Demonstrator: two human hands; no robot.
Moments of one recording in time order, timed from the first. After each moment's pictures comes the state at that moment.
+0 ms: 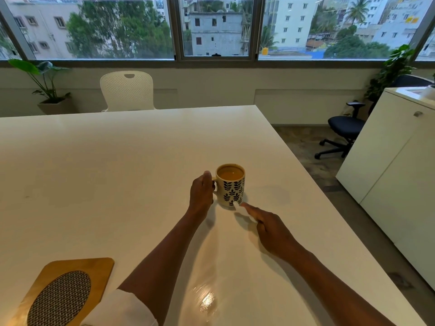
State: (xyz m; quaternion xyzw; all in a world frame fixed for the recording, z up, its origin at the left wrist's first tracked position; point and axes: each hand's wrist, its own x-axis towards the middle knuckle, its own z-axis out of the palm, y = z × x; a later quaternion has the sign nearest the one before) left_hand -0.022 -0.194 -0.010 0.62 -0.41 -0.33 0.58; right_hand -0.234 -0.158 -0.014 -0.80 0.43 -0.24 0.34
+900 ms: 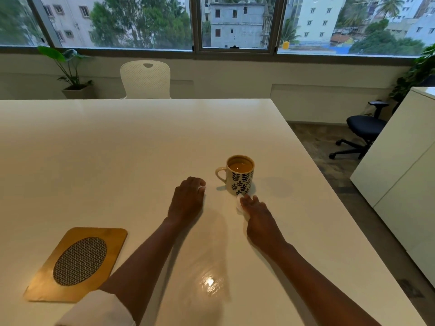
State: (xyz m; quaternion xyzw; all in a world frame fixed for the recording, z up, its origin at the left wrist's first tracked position) left_hand 0.025 -0.133 -0.050 0.74 -0.60 -0.02 0.30; right_hand -0.208 -0.142 -0.040 -0.85 0.46 -0.18 0.18
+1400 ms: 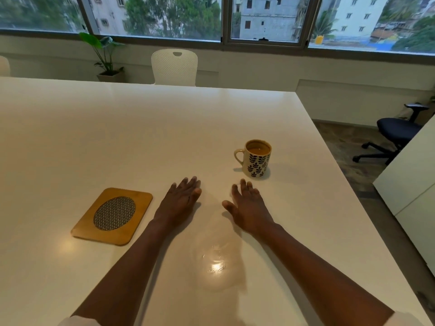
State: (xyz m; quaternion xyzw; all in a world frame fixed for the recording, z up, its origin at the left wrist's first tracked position) left_hand 0.038 -0.009 -0.057 0.76 -0.62 -0.05 0.16; right_hand -0.170 -0.113 -0.049 -0.91 0.40 -0.02 0.12
